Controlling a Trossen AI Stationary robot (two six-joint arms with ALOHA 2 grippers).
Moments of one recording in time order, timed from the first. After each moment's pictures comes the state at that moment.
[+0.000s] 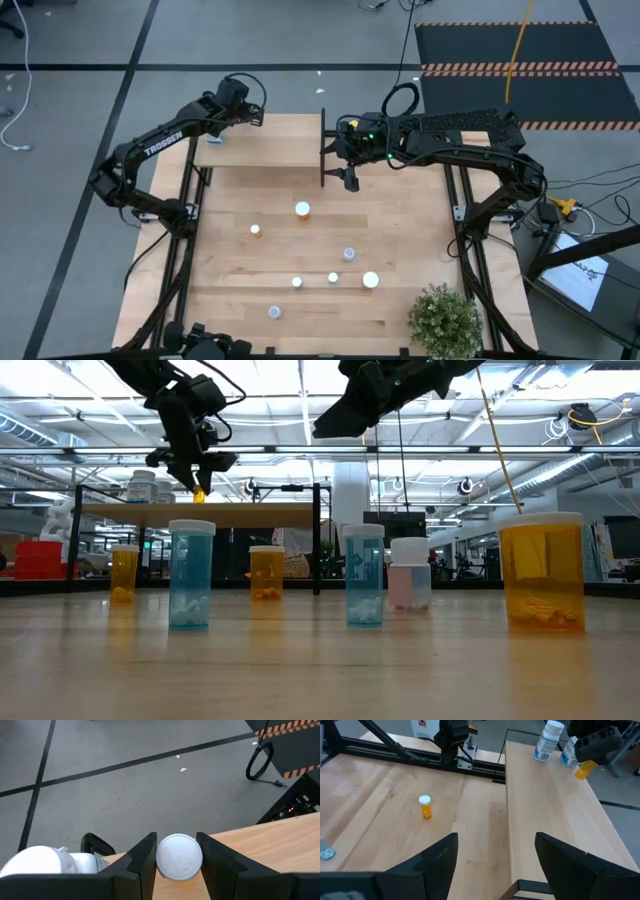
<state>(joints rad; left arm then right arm) 0.85 1.39 1.16 -0.56 -0.44 -0.29 -0.35 1.55 1.26 -0.18 -0.31 -0.32</state>
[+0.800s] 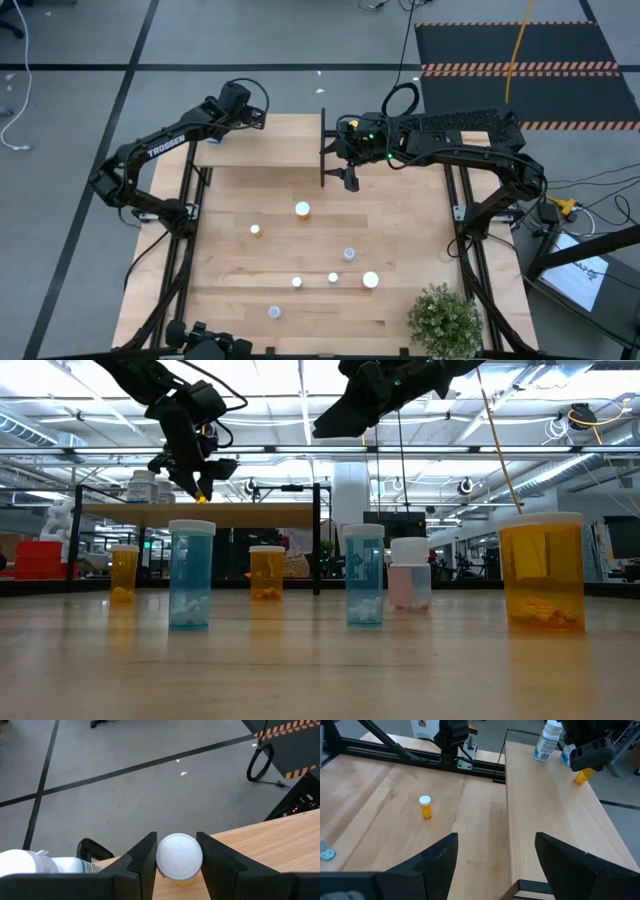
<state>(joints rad) 0.85 1.39 1.09 -0.46 -0.45 -0.24 -0.35 1.55 1.26 -0.18 -0.31 -0.32</state>
